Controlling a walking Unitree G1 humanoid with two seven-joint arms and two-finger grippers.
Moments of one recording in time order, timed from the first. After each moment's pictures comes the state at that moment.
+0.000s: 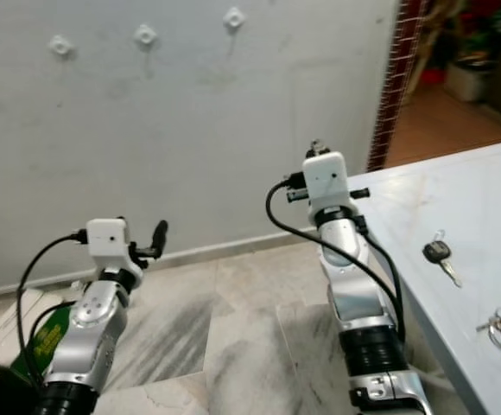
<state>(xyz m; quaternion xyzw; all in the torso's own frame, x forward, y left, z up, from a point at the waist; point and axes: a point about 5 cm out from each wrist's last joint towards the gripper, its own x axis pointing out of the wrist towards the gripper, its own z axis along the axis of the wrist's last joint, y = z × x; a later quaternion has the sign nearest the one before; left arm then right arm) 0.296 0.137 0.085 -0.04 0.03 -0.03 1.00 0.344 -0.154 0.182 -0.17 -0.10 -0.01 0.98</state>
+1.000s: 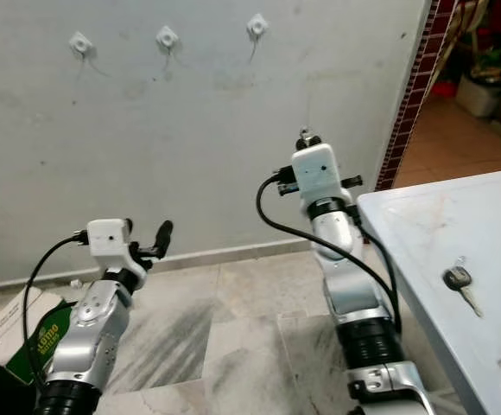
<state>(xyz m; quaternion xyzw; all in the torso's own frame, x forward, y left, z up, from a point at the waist) 0.300 0.138 0.089 -0.08 0.03 -0.06 0.99 0.348 -0.140 0.196 -0.19 -0.14 0.02 0.97</state>
